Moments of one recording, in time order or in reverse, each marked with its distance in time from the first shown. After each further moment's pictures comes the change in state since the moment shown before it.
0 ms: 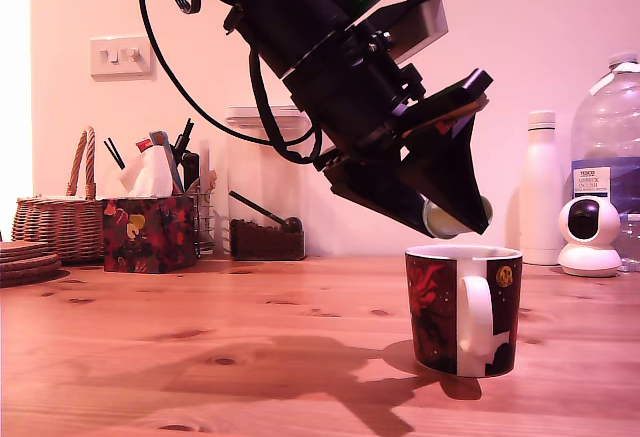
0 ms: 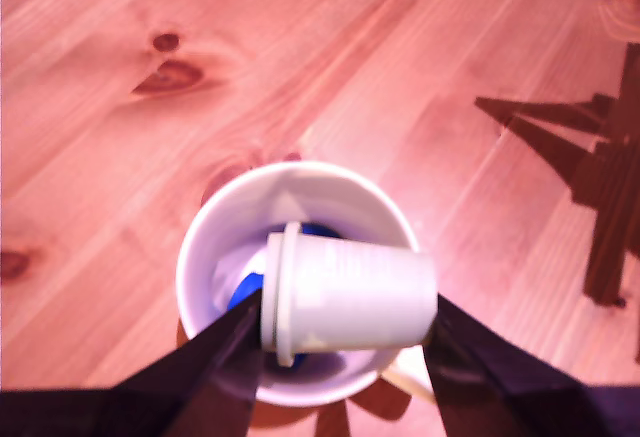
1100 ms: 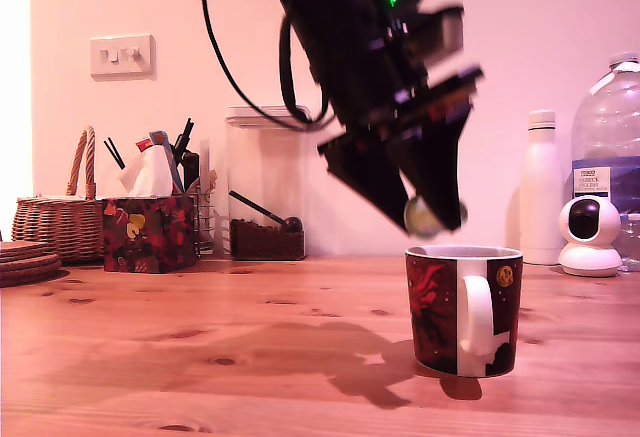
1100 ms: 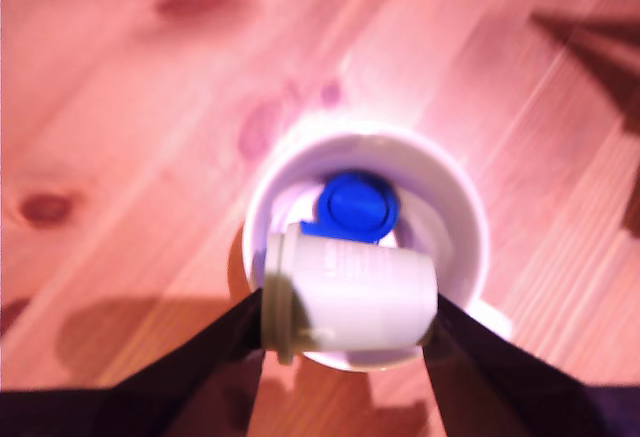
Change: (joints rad) arm 0.023 0.190 0.400 -0.496 -0.035 0.093
